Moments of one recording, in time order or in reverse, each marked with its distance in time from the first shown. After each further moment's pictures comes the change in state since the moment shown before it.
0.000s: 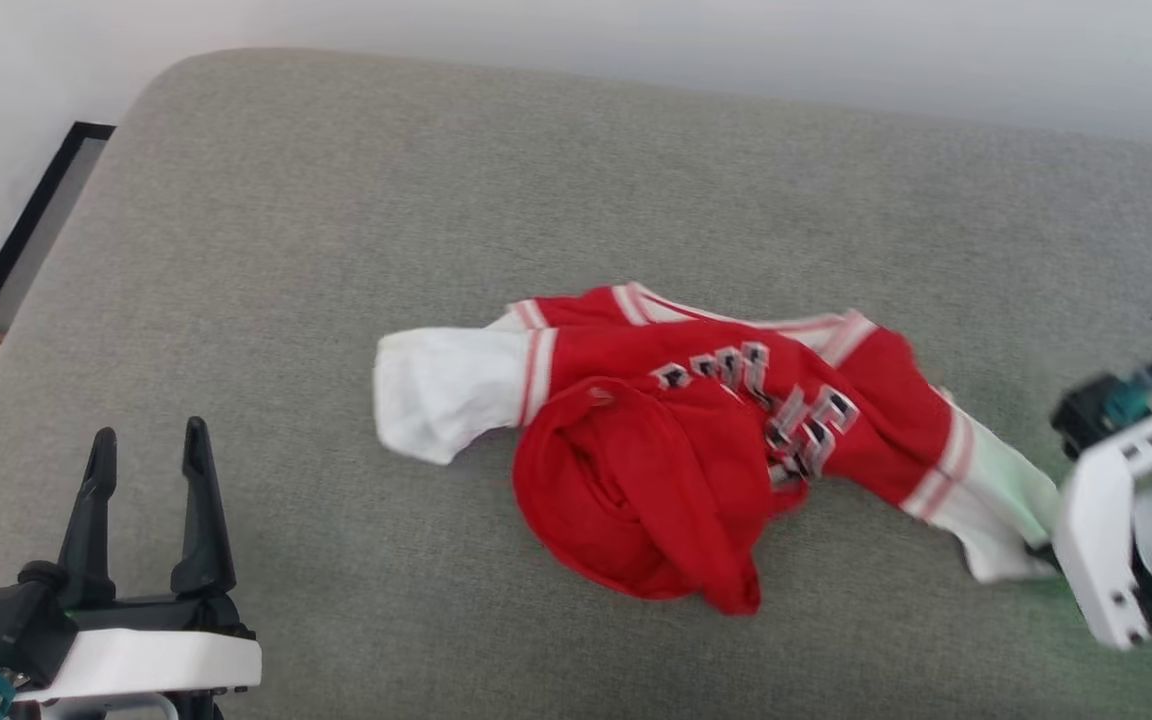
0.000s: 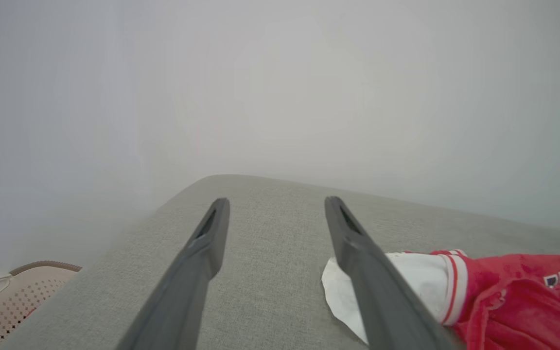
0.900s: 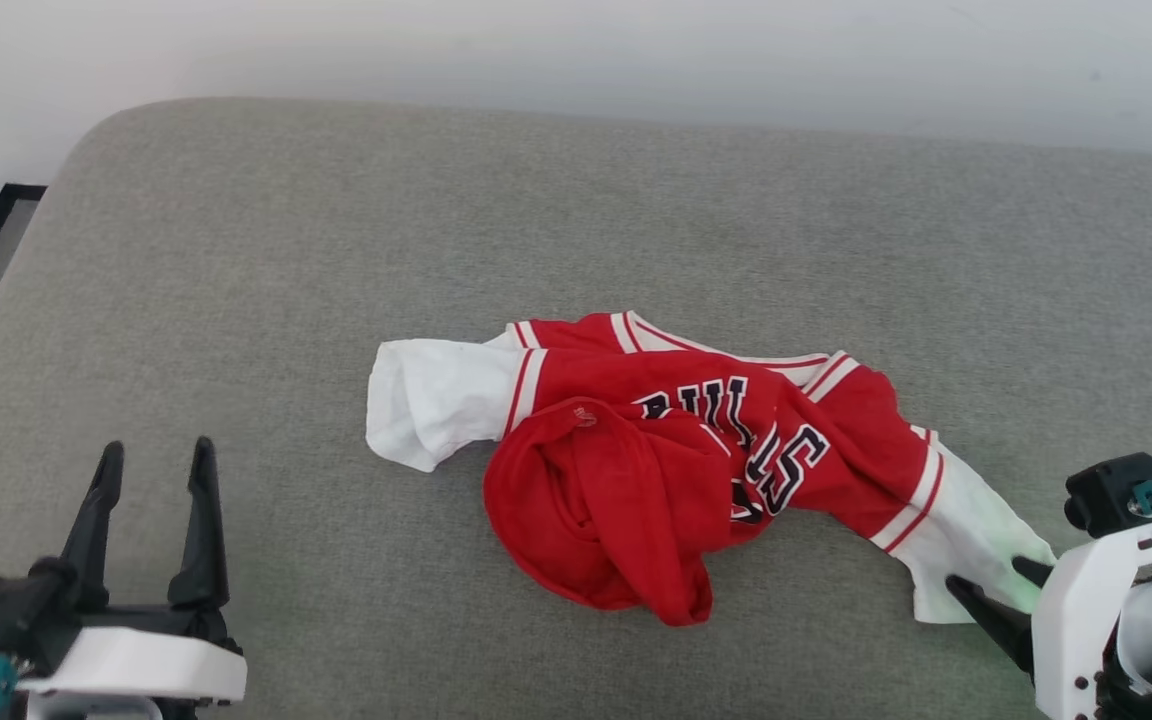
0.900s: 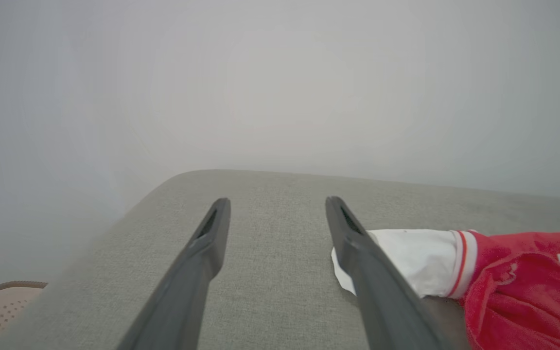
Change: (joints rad) left arm 0.001 0.064 -0.012 0.070 0.015 -0.035 0.002; right arm 0.390 0.275 -0.431 -0.288 -0.194 0.000 -0.041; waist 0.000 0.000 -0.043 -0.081
